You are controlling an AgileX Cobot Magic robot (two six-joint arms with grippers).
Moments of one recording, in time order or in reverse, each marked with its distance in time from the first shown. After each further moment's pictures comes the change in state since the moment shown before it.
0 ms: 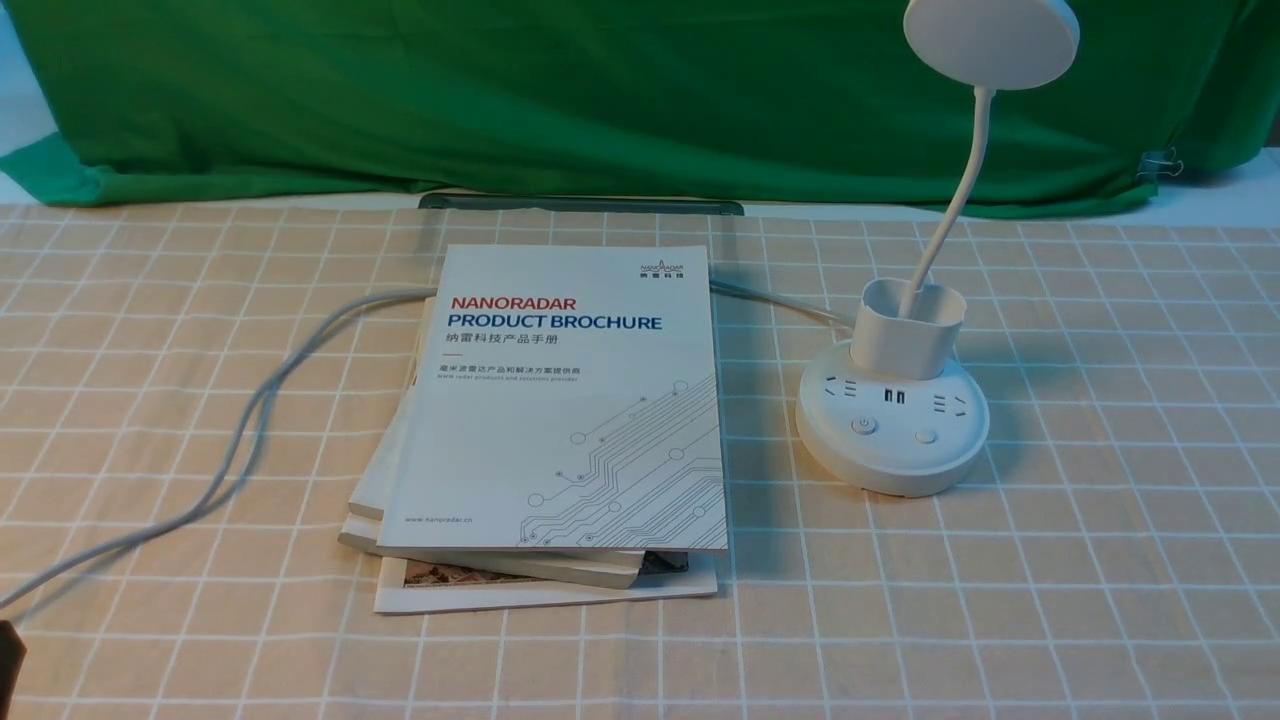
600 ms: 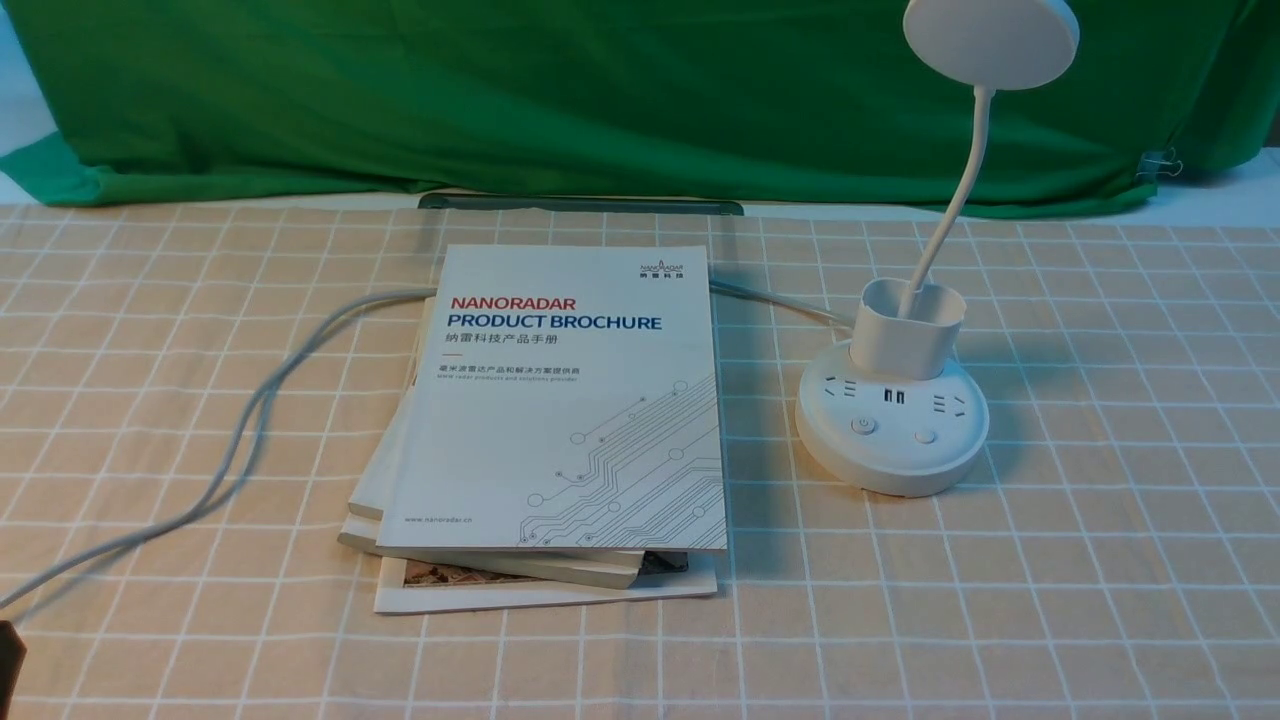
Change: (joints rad) right arm 0.000 0.000 0.000 0.249 0.000 0.422; left arm 0.000 0.000 0.000 0.000 0.000 0.000
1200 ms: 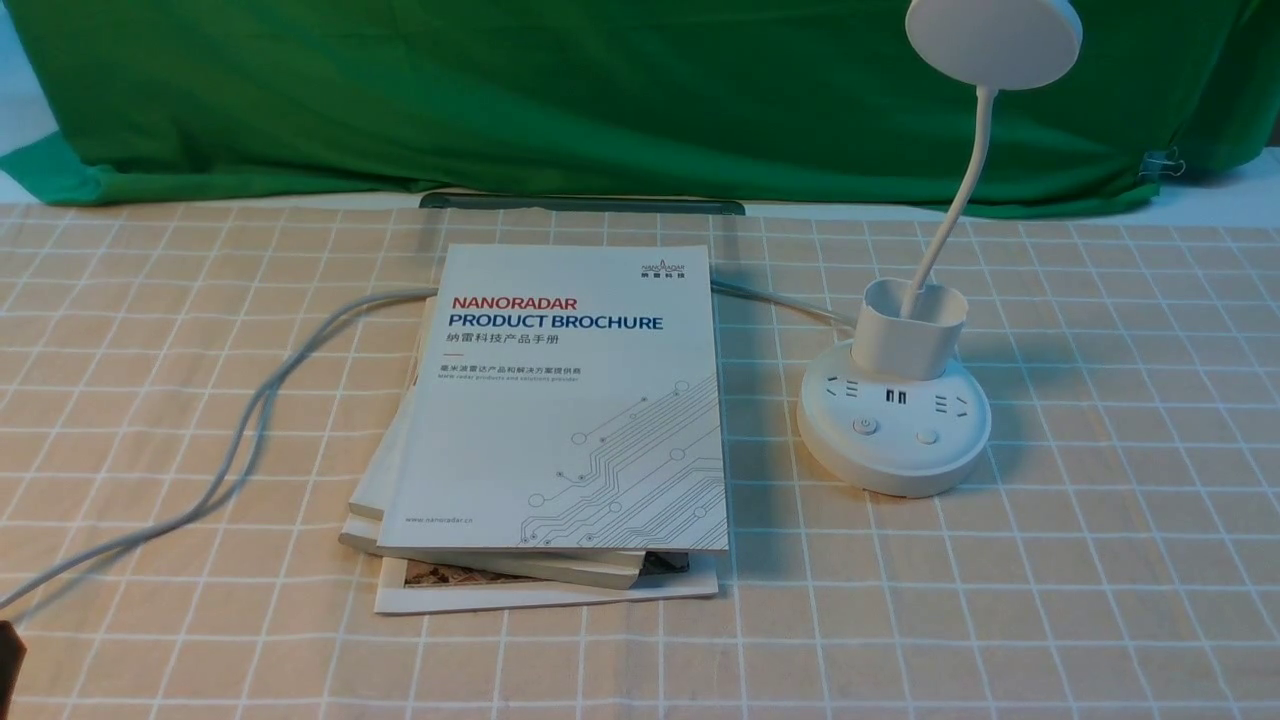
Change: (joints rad) right arm 0.067 0.030 -0.115 -0.028 -0.077 -0.109; left arm 0.000 0.000 0.000 0.000 0.000 0.000
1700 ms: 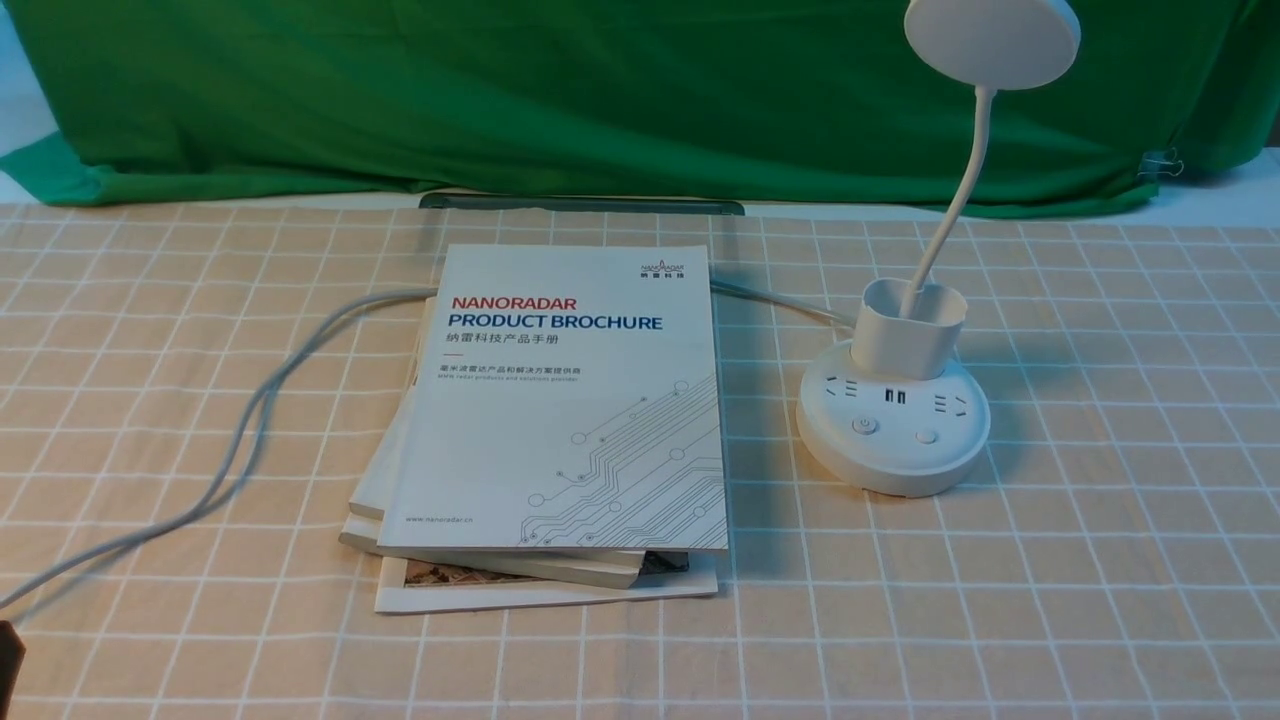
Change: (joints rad) right arm 0.064 0.832 -0.792 -0.034 0.702 -0.805; left arm 0.000 0.000 0.000 0.000 0.001 0.000
